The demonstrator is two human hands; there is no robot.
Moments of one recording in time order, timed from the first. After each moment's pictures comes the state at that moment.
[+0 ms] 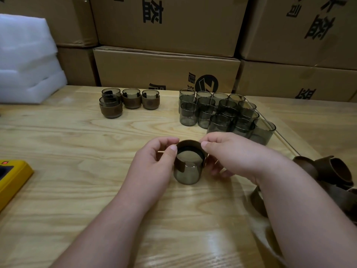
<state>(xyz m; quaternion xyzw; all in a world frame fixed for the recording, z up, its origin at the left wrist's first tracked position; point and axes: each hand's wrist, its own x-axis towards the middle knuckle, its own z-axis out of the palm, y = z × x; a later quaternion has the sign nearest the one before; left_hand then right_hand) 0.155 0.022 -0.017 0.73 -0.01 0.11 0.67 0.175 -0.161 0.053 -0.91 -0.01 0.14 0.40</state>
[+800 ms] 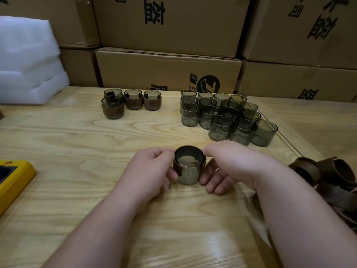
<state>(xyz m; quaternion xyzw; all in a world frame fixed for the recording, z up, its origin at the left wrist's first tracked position) 0.157 0.032 -0.005 0.76 0.07 -0.04 0.65 0.178 -0.154 0.044 -0.85 0.07 0.24 0.47</state>
